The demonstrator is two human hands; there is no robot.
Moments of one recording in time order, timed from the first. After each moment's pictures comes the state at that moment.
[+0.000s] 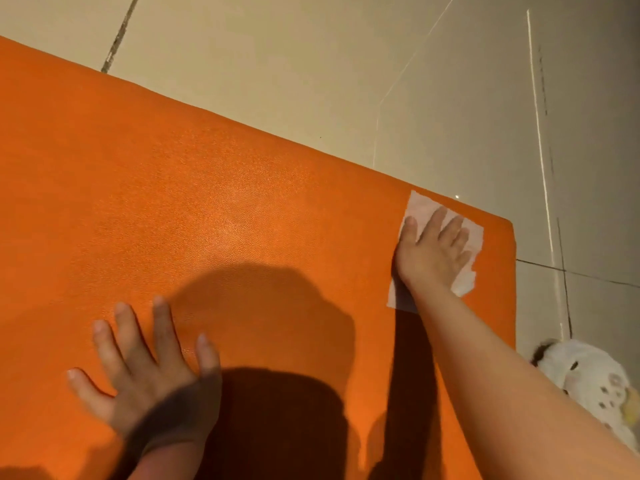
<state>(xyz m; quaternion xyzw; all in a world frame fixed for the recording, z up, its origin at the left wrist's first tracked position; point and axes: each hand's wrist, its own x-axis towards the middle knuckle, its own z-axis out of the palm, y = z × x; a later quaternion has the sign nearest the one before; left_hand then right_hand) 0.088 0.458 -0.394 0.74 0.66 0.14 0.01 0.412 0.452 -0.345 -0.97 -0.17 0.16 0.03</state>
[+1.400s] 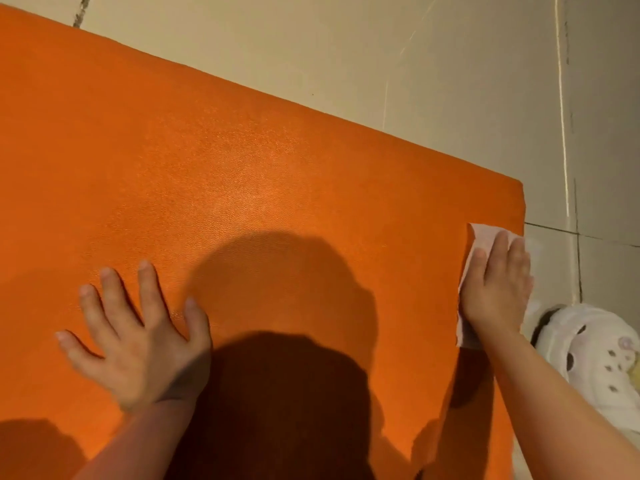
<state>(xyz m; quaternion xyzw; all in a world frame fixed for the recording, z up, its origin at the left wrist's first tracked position) 0.100 0.458 -0.380 0.73 0.67 0.13 0.04 0.444 0.318 -0.338 -0.97 -0.21 0.12 0.03</state>
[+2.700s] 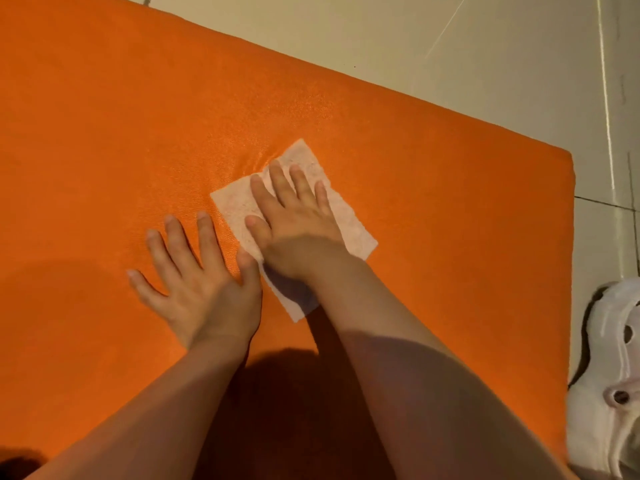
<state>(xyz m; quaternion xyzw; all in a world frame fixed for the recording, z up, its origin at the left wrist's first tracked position) 0.100 0.462 -0.372 0.72 0.68 0.10 0.07 0.231 0.483 -0.330 -0.75 -0.59 0.29 0.01</state>
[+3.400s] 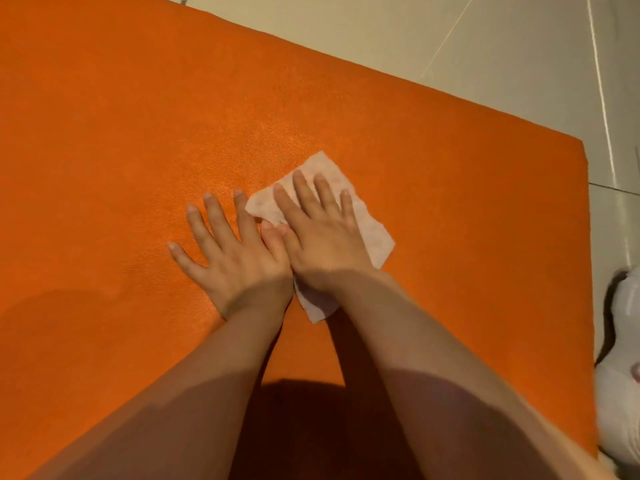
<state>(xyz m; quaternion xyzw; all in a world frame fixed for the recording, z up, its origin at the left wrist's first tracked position) 0.099 0.464 -0.370 0.72 0.68 0.07 0.09 0.202 0.446 -0.335 -0.77 -0.59 0.24 0.03</state>
